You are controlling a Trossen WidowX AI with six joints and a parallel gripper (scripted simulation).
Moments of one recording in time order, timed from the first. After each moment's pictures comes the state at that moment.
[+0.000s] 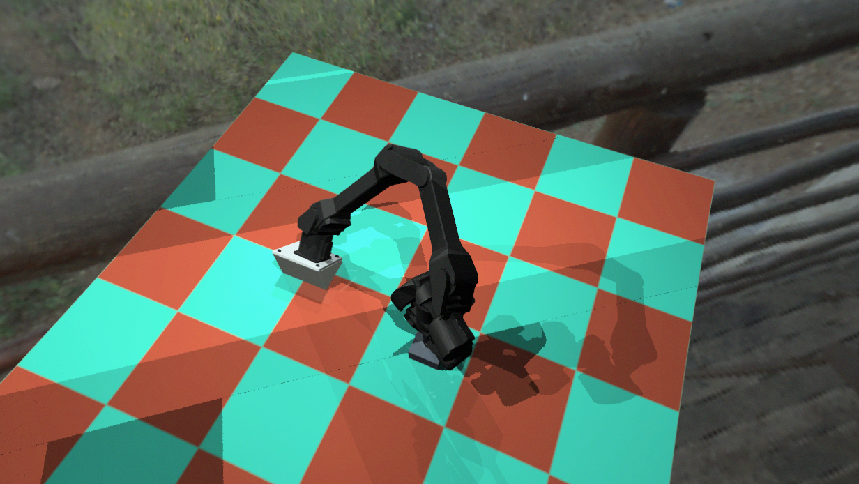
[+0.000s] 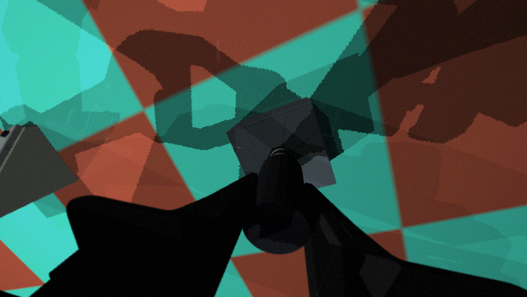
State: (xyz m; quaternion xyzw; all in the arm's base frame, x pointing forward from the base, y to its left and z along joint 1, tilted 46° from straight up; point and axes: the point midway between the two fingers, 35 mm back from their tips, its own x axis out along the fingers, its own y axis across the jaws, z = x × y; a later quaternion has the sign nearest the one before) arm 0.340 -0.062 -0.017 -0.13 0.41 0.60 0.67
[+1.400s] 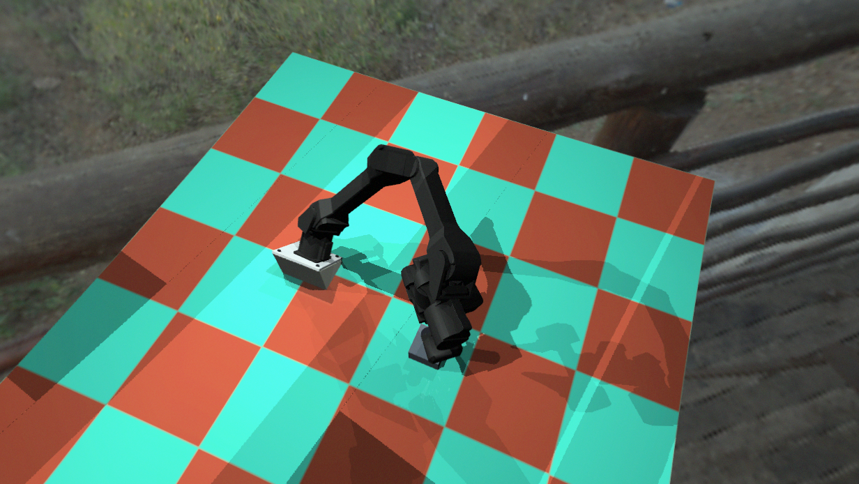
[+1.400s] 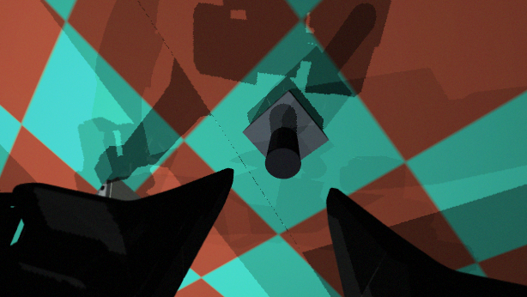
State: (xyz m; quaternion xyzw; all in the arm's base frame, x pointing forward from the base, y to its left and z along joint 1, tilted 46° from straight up) arm 0.343 -0.107 0.028 0.00 0.51 0.52 0.69
